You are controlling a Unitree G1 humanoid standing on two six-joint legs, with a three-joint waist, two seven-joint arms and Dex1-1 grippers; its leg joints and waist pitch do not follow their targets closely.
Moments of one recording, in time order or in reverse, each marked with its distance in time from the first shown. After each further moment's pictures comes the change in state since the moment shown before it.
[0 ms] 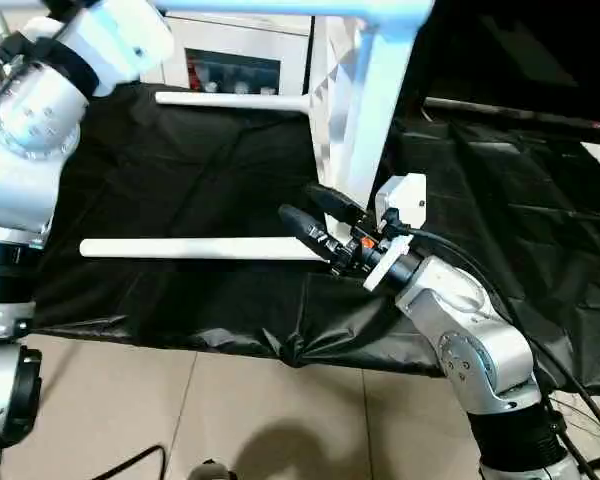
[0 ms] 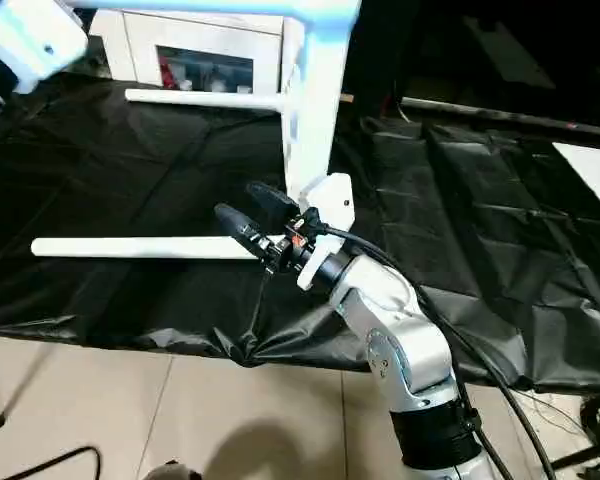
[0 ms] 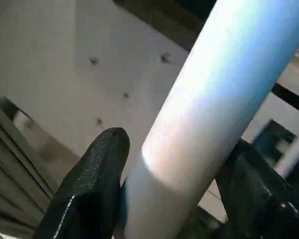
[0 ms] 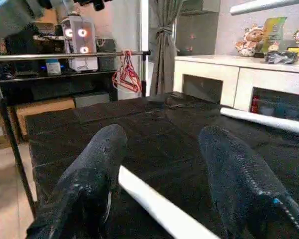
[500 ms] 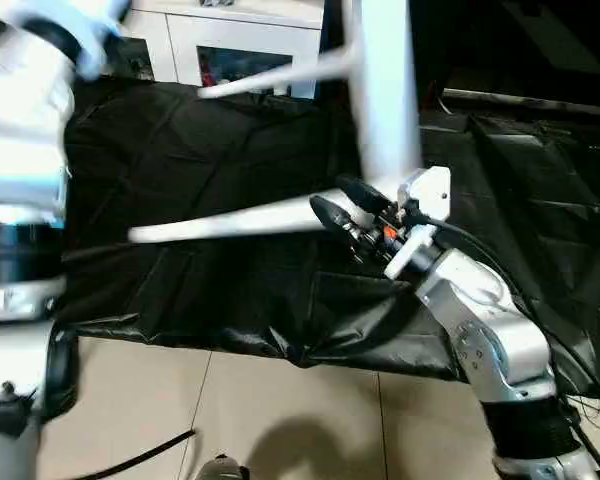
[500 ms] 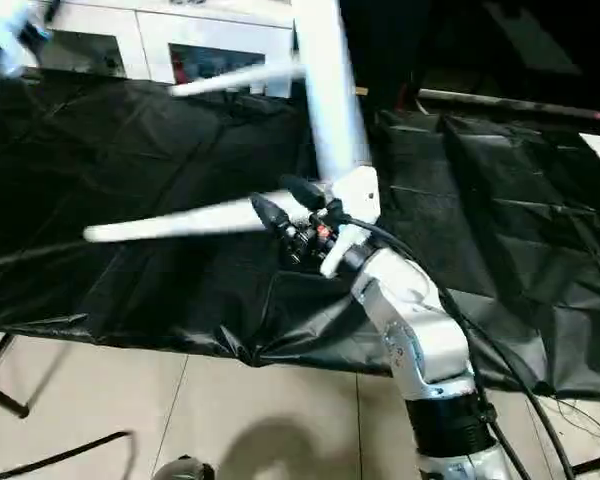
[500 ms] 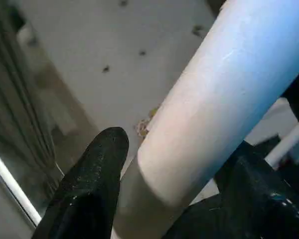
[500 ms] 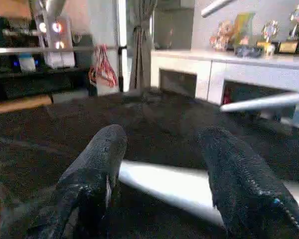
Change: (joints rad) left arm -0.109 -0.144 0.190 0.003 -0.157 0.299 0.067; right arm 0.012 -0.058 -0.058 0.034 -0.019 -0.010 -0.016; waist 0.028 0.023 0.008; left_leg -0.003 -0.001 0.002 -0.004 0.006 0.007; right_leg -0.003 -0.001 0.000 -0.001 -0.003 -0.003
